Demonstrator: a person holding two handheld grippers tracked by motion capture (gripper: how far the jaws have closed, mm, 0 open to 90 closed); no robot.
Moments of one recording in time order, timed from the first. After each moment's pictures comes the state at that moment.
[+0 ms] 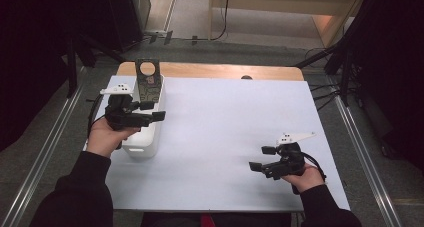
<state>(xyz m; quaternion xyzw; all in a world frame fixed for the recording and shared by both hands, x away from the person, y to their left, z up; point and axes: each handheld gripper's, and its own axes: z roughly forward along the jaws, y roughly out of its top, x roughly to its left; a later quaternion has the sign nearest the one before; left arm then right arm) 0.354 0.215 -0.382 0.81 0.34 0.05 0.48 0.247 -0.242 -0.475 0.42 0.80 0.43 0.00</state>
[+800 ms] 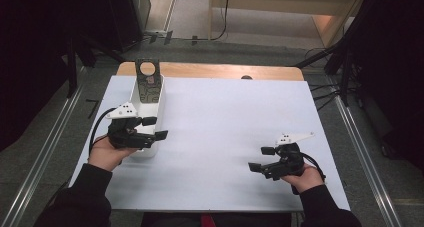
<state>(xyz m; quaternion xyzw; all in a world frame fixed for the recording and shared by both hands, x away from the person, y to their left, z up) 0.316 0.210 -0.407 0.83 0.30 0.08 0.46 0.247 -0.240 -0.476 0.42 0.80 0.43 0.00</state>
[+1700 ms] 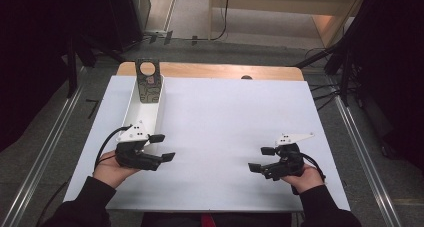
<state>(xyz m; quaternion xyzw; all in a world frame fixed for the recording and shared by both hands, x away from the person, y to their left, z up) 0.280 0.193 -0.432 0.86 0.25 0.06 0.45 0.246 -0.240 -0.476 0.41 0.80 0.43 0.00</state>
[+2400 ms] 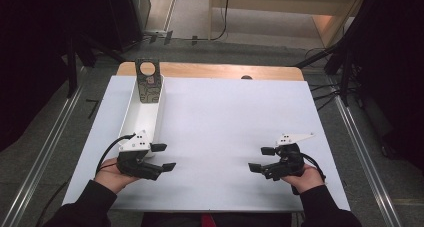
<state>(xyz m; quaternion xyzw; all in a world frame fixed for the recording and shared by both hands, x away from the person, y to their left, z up) 0.270 0.196 -0.448 0.87 0.23 0.05 0.44 0.246 -0.240 -0.476 0.41 0.80 0.43 0.00</state>
